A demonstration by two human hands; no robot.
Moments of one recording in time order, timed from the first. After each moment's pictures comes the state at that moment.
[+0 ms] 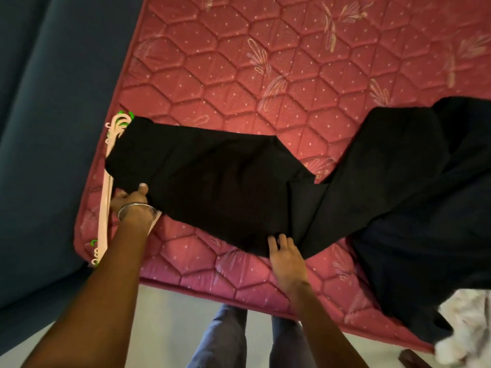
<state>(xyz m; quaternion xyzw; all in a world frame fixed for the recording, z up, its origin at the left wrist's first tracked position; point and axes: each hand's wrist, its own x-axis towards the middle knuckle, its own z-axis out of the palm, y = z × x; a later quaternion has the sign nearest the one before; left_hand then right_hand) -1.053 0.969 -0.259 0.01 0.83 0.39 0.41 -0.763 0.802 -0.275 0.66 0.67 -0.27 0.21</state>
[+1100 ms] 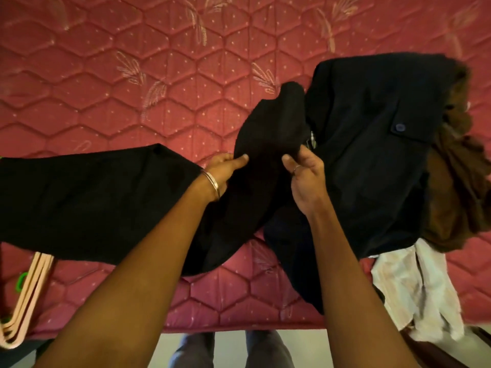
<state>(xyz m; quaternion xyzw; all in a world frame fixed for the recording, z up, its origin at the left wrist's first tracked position) -0.656 0.978 -0.256 0.34 0.59 0.09 0.73 -0.507 0.888 -0.214 0.59 0.19 -0.52 -0.60</state>
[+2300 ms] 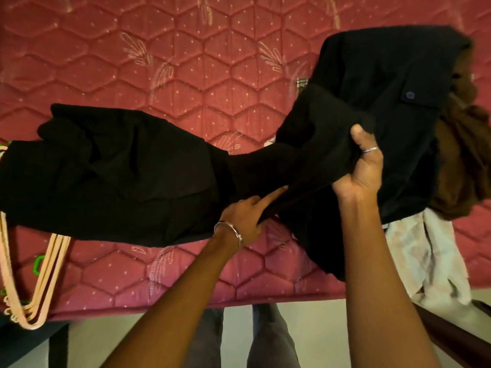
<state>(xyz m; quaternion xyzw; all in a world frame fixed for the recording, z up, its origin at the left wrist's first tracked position) -0.716 0.848 -0.250 0.87 0.35 -0.04 0.36 -0.500 0.843 -0.176 0.41 -0.06 -0.46 -0.79</state>
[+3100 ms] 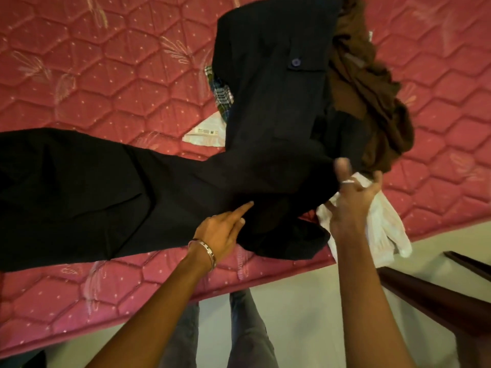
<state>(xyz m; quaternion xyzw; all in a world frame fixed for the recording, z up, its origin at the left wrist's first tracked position) -0.632 0.752 -0.254 0.87 0.33 -0.01 0.38 -0.402 0.661 -0.207 0.75 -0.12 -0.27 -0.60</state>
